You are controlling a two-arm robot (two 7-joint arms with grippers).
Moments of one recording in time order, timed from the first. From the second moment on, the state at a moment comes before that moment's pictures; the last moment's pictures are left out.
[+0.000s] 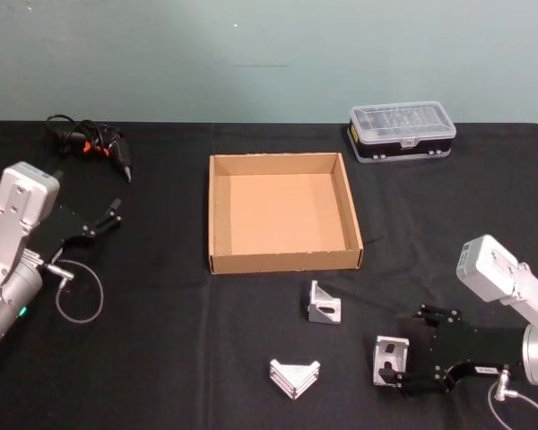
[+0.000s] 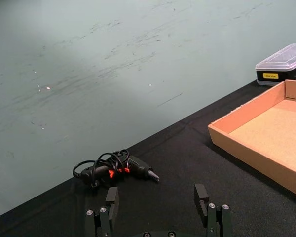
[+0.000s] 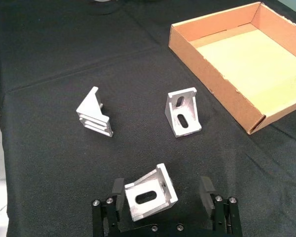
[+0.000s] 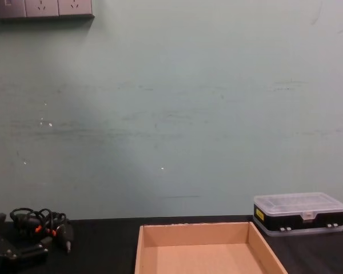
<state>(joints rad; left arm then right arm) -0.20 0.60 0.45 -1.41 -0.25 -0.12 0.03 0.12 0.90 -0.48 -1.73 0.36 0.24 0.67</state>
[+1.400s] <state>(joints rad) -0.20 0.60 0.45 -1.41 -0.25 -0.12 0.03 0.12 0.89 -0.46 -1.75 0.37 0.23 0.65</state>
